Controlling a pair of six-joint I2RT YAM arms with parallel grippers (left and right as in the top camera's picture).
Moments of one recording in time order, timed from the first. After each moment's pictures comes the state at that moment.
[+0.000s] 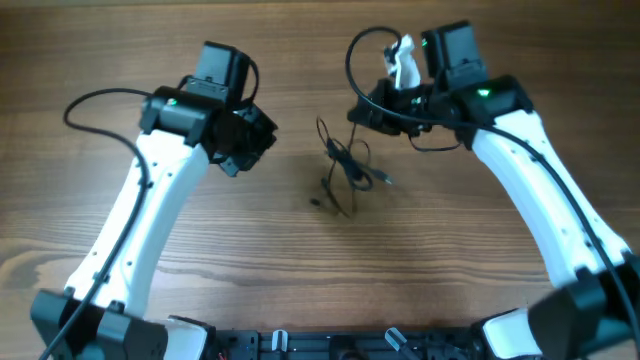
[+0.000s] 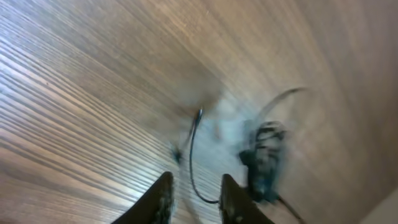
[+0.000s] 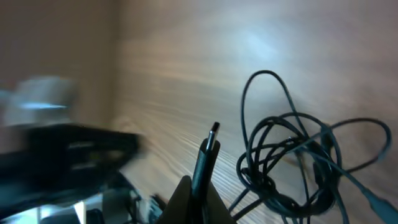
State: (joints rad) left arm -0.30 1.56 1.47 -1.16 0.15 -1.07; right arm 0.32 1.61 1.47 -0.75 -0.70 0.53
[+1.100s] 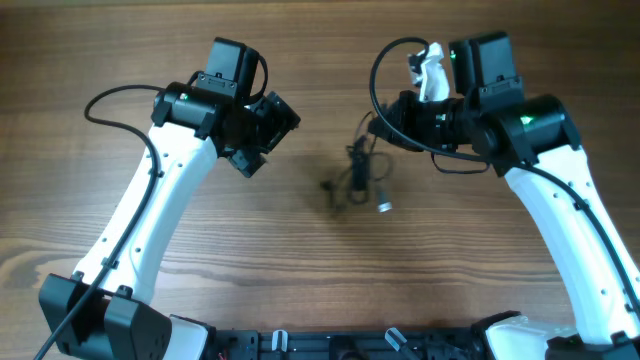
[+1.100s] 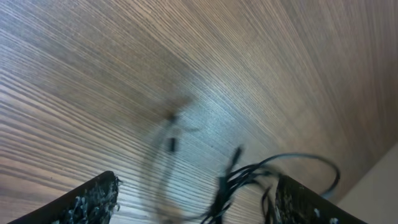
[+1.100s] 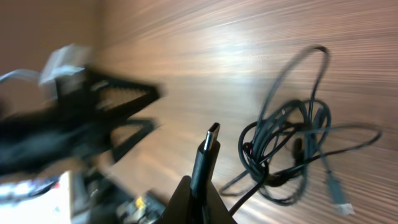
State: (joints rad) left arm -0.31 1.59 1.47 -1.08 0.24 -1.07; right arm 0.32 1.47 1.48 -0.97 -0.55 0.56
